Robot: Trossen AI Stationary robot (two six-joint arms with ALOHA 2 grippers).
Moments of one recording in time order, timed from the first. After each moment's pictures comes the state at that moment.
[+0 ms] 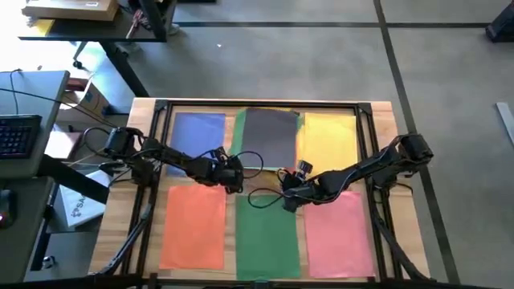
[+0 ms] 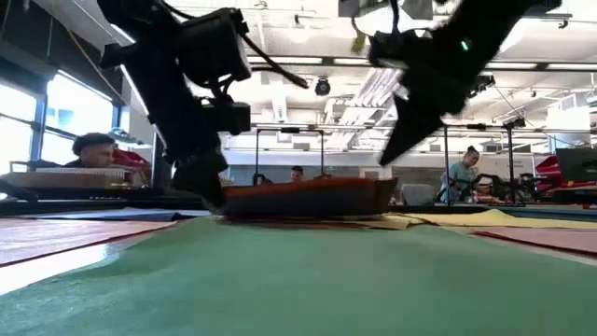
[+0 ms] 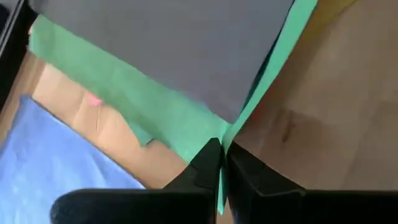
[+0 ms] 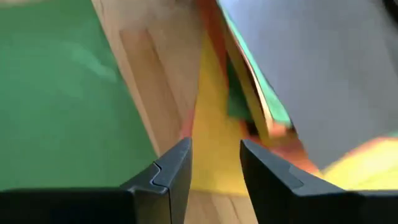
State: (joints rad) left arm -0.13 1.72 0.85 -0.38 -0.57 -0.34; right arm 0.31 1.67 0.97 -0.47 0.54 0.50
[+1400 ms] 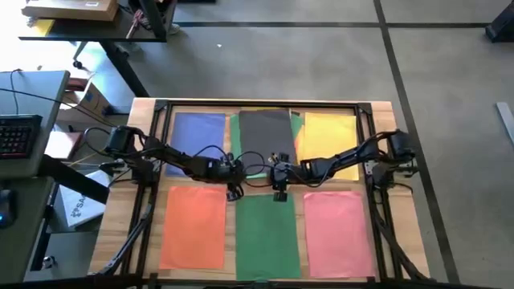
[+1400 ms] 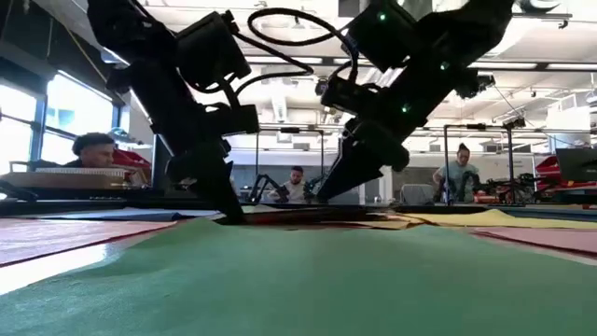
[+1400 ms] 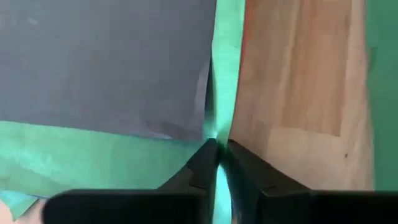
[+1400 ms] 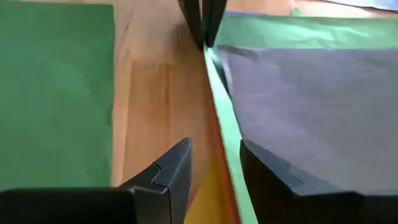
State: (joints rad) left arm -0.09 1.72 0.77 -0.03 -0.28 -0.17; right arm 0.08 1.83 0.90 0.10 0.23 -0.06
